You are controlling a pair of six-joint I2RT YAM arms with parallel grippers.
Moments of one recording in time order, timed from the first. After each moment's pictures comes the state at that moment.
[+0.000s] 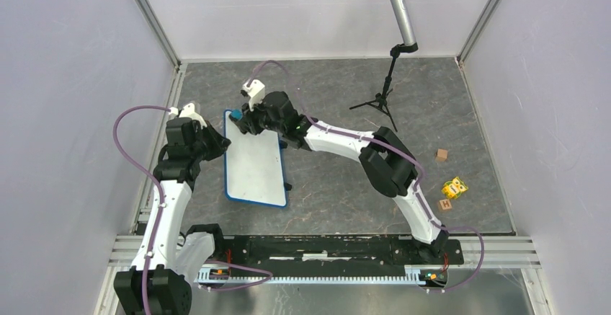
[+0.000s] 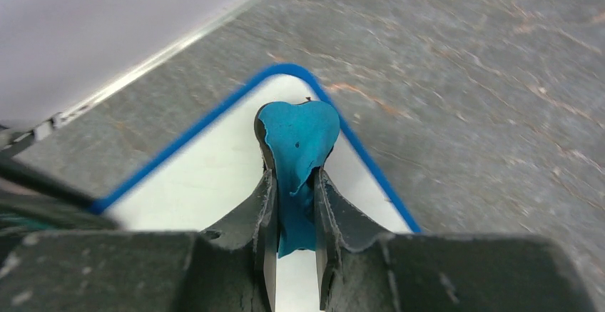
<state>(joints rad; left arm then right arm) 0.06 0.88 0.73 -0.47 0.21 -0.40 0.95 2.22 1.74 0.24 -0.10 0.13</state>
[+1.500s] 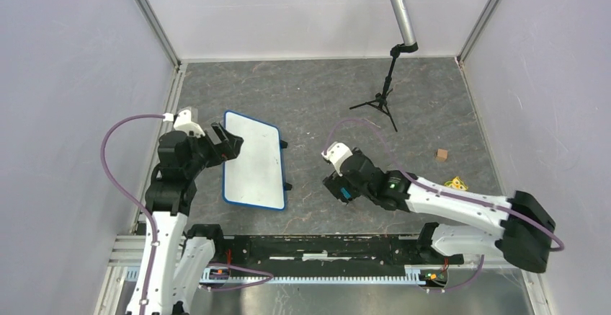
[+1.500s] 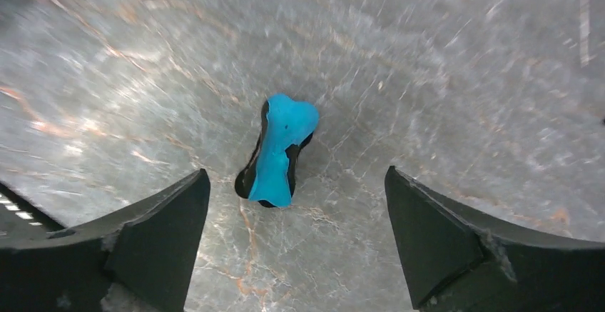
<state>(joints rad) 0.00 0.64 0.74 -0.55 0.20 -0.40 1.02 1.20 0.66 -0.32 0.31 0.08</state>
